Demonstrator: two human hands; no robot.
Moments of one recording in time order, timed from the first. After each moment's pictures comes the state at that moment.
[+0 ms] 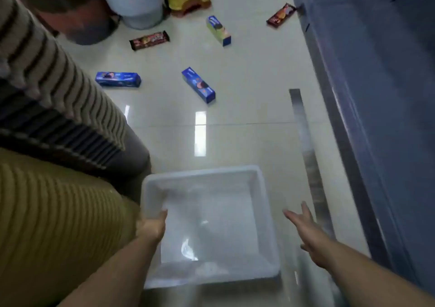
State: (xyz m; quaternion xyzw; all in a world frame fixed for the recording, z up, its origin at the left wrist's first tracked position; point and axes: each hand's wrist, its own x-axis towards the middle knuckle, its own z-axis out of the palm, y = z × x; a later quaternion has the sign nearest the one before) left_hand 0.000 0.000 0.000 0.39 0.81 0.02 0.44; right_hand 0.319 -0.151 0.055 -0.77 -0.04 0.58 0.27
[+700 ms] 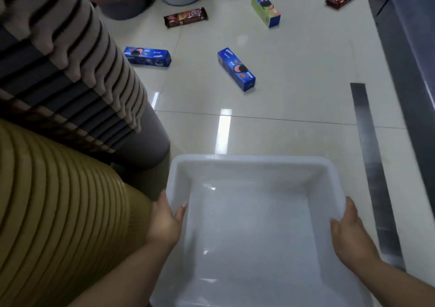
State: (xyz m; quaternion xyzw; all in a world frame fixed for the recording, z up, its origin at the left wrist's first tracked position) left_hand -0.004 0.028 -0.066 0.54 0.76 0.06 0.35; right_hand 0.334 -0.093 -0.079 -0.89 -0.30 0.32 0.09
